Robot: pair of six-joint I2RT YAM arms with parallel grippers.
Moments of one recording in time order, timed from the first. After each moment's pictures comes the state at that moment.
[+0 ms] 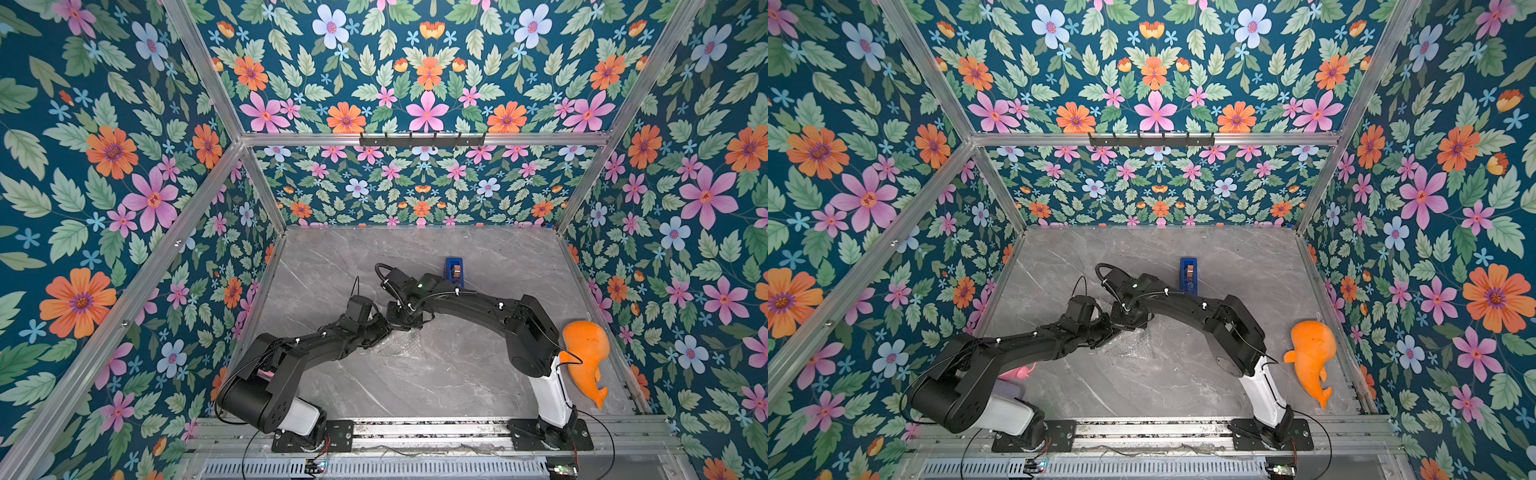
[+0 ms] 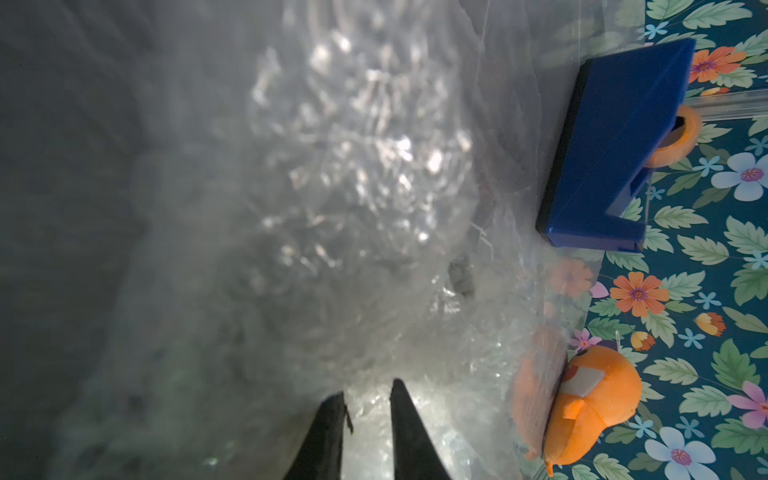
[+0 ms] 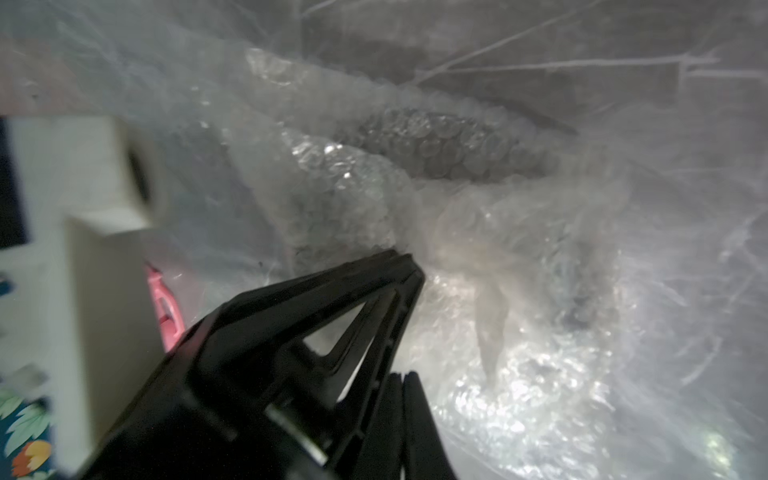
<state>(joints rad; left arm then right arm) -0.49 1.47 0.51 0.12 0.30 -1.01 0.91 2.11 1.73 -0.85 -0.16 1.00</state>
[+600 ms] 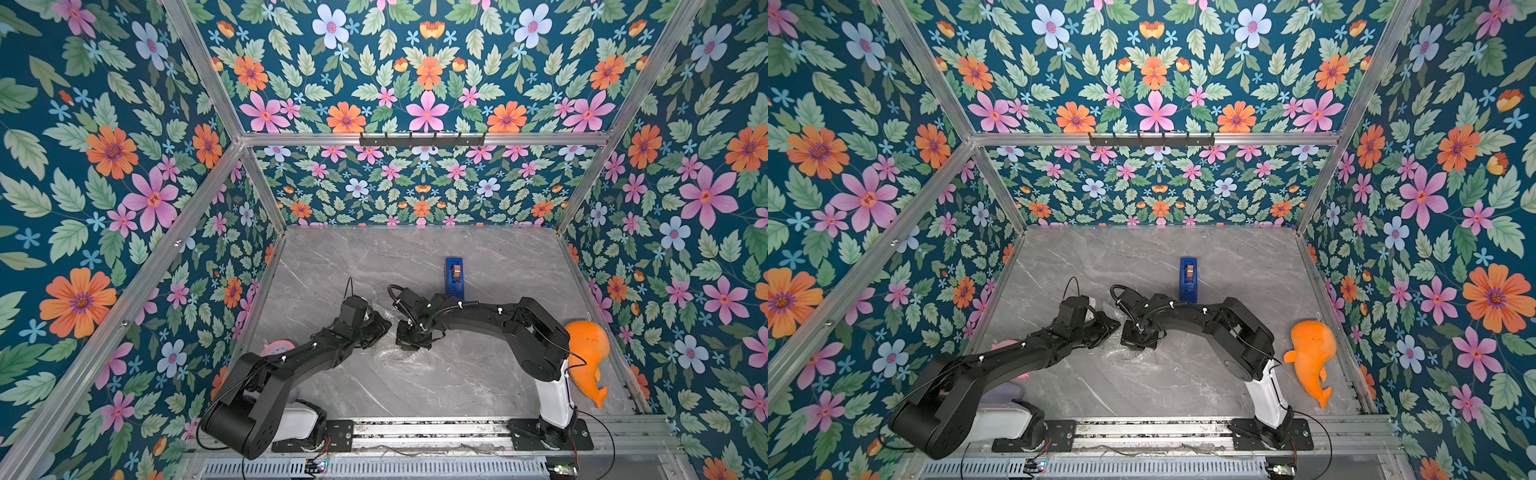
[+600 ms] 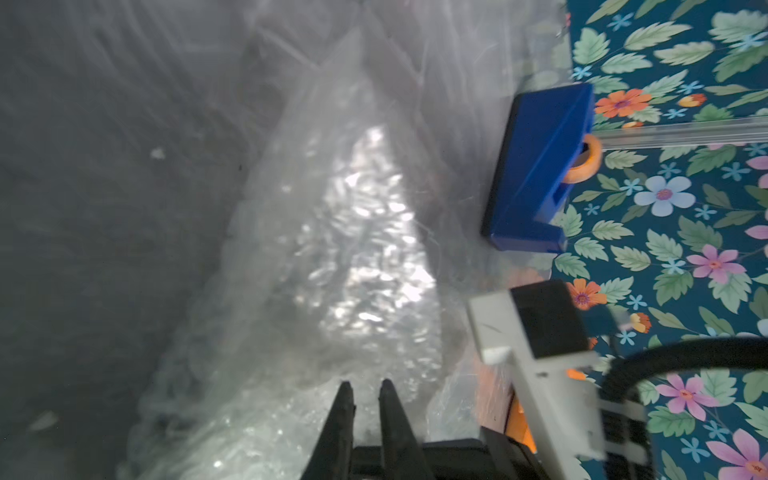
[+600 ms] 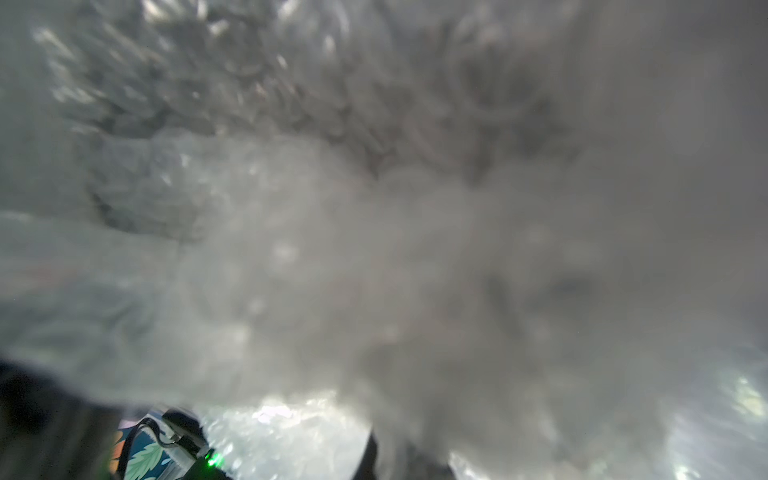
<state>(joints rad) -0.50 1.32 0.46 0.14 0.29 -1.07 0.91 2.03 1.39 -0.61 -0.28 1.09</state>
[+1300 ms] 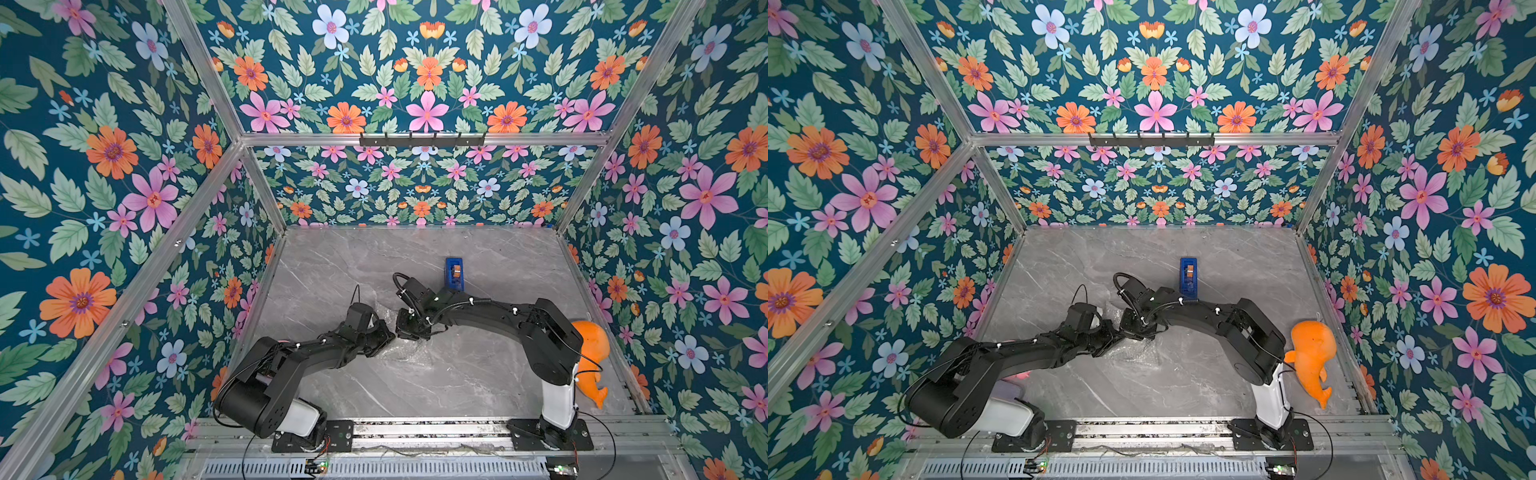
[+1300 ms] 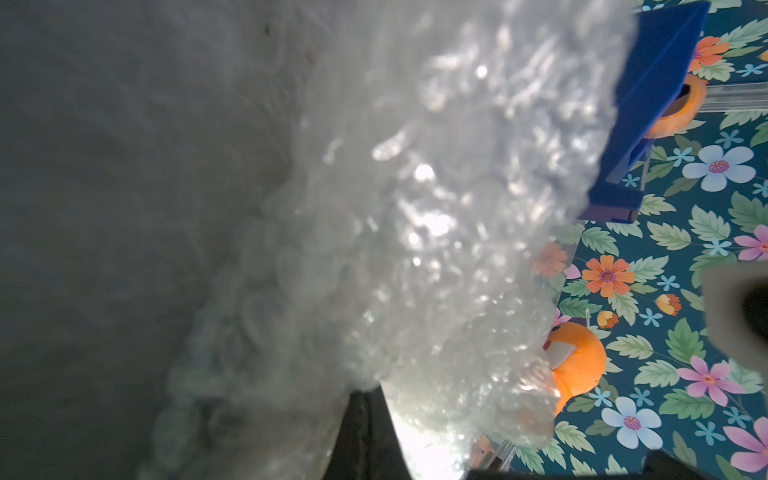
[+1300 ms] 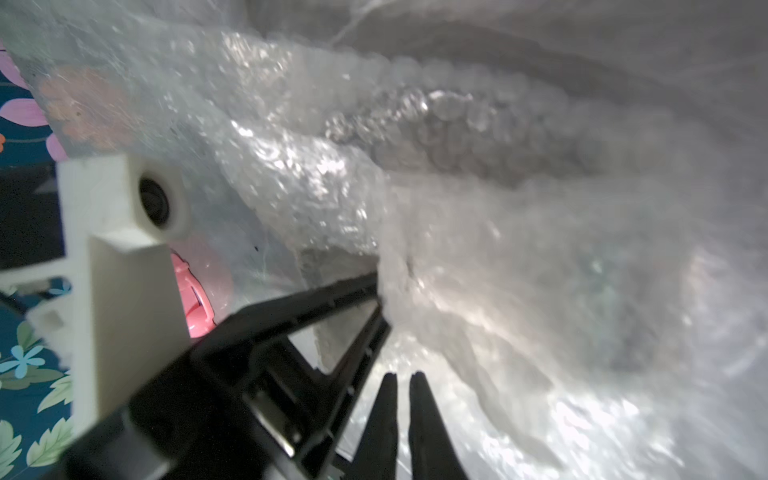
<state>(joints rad) -0.52 1.45 0.44 0.19 0.35 -1.09 0.89 1.98 1.43 -0.57 -0.26 1.11</state>
